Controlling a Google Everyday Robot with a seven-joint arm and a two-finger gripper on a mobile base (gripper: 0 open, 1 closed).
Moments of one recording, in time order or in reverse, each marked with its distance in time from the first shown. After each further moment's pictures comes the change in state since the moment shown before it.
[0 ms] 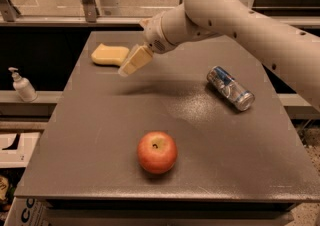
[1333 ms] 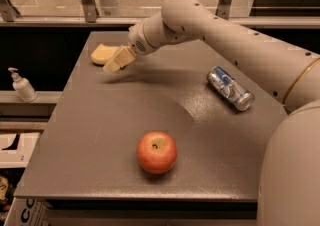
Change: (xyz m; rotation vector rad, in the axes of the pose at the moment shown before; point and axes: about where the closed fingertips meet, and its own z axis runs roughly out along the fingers) arm 0.000 -0.018 0.072 -0.015 -0.011 0.126
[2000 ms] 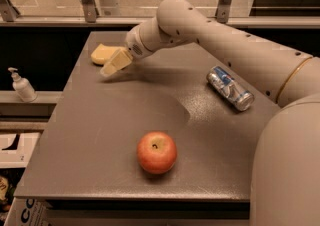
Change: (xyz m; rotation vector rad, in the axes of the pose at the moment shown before) arm 0.006 0.005 0.018 -0.015 0.013 0.038
